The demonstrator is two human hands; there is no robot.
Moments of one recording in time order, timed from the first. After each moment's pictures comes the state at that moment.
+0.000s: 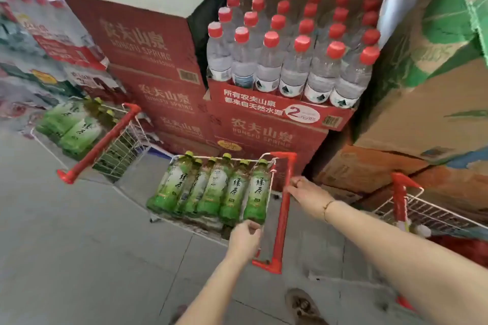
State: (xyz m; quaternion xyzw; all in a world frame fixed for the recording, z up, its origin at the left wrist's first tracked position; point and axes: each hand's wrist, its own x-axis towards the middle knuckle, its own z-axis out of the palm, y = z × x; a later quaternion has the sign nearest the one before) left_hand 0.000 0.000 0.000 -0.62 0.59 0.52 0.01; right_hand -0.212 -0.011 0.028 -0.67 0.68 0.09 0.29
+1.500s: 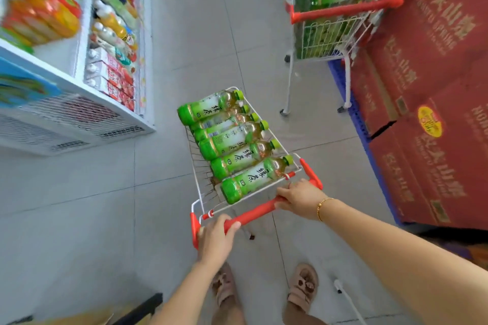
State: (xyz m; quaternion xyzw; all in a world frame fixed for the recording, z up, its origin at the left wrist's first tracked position) left_hand 0.180 0.283 -0.063 -0.90 0.29 0.29 -0.11; right_hand 0.057 0.050 -0.059 -0.94 0.12 0.25 0.21
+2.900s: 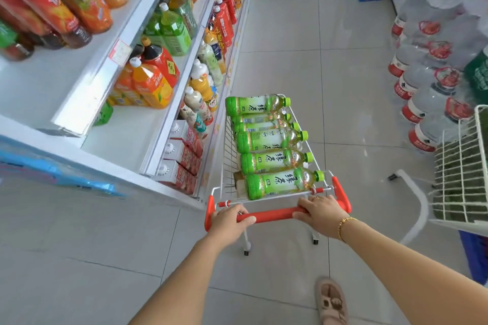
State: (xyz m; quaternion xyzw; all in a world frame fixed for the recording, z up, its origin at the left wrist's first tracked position) left_hand 0.768 0.052 -0.061 -0.90 0.23 0.36 -0.12; right_hand 0.645 -0.168 -0.074 -0.95 0.09 0.26 0.14
